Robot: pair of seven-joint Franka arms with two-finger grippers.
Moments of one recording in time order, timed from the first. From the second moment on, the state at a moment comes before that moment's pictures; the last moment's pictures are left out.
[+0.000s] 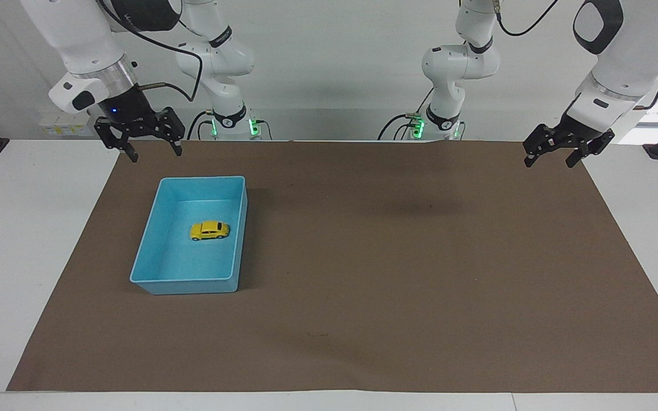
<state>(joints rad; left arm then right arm) -0.01 0.02 -0.01 -1.55 -0.03 1.56 0.04 0.00 -0.05 -0.04 -1.63 0.10 1.64 -0.10</state>
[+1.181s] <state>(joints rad) -0.01 0.02 -0.01 -1.55 -0.03 1.56 0.04 0.01 -0.04 -0.03 -1.62 0.09 1.64 -0.09</state>
